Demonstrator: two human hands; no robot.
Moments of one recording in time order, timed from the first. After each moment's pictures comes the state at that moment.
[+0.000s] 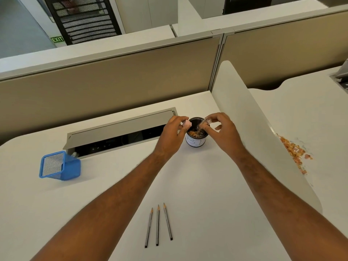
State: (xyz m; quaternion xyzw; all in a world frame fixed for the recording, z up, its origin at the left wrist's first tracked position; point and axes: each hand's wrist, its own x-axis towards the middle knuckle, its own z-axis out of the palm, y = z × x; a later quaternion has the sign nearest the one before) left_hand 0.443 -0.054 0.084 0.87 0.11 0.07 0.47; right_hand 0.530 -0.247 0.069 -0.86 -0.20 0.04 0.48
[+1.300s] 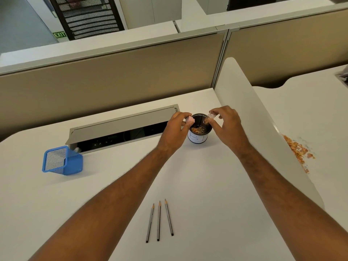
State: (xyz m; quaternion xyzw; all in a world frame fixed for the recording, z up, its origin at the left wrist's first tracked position) left_hand 0.446 -0.057 0.088 0.87 0.13 0.06 0.48; right_hand 0.537 -0.246 0.080 -0.90 -0.23 0.01 0.38
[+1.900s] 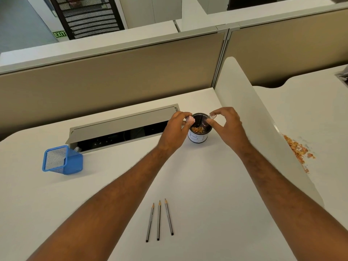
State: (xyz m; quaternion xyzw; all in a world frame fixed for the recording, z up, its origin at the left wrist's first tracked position) left_hand 0.447 -0.058 0.088 0.88 0.13 0.05 0.46; right_hand 0.532 -0.249 0.084 -0.89 -0.17 0.04 0.42
